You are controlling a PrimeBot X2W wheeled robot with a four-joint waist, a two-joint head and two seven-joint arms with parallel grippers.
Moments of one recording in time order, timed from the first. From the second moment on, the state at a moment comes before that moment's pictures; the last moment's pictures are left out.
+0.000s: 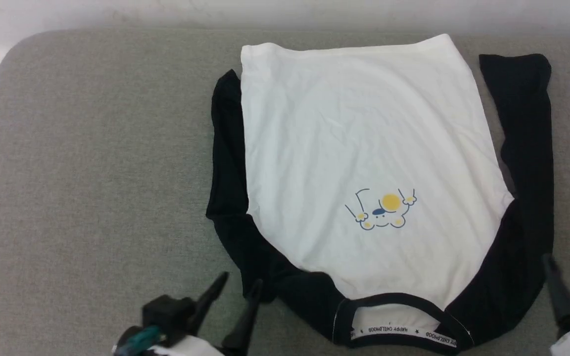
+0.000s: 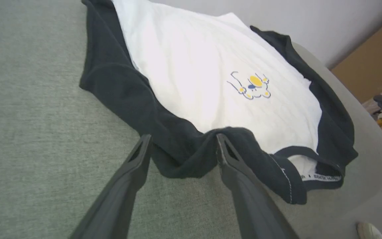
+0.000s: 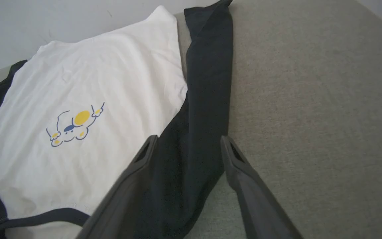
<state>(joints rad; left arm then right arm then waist) -0.01 0.44 -0.66 -0.13 -0.64 0.22 -0.07 0.21 -0.11 -0.27 -0.21 0.42 0.13 0.31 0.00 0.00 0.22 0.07</state>
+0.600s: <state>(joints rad) 0.02 0.33 -0.41 -0.38 -0.38 0.47 -0.26 0.15 -0.06 -0.22 -0.46 0.12 0.13 0.00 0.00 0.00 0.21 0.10</state>
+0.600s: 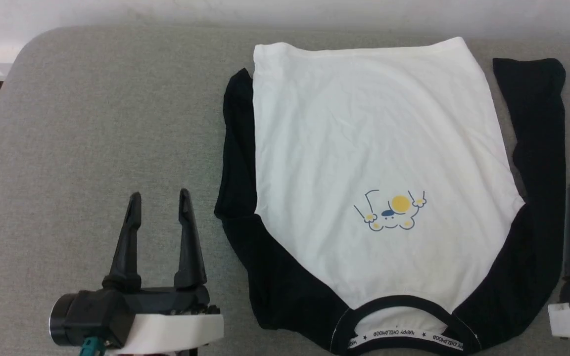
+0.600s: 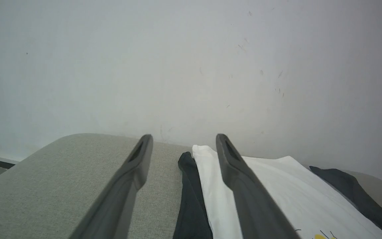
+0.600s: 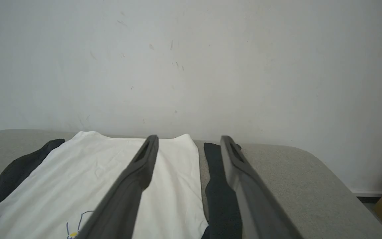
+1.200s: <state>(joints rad) -0.61 0.47 -0.36 -0.19 -0.40 0.15 0.12 0.04 -0.05 -0.22 -0.48 0.12 0.13 -0.03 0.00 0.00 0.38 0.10</state>
